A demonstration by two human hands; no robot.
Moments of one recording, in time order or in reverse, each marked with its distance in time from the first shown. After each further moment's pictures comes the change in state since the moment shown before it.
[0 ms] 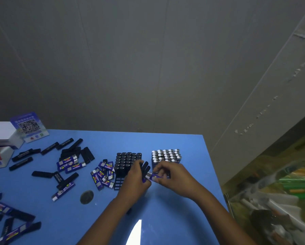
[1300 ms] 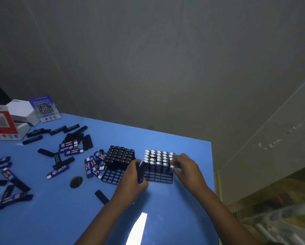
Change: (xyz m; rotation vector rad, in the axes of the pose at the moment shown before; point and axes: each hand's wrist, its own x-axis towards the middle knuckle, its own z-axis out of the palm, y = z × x) left_hand 0.005 0.030 0.061 -0.069 0.171 -0.149; right_hand 0.047 0.126 -0.065 -0.315 0.149 -0.125
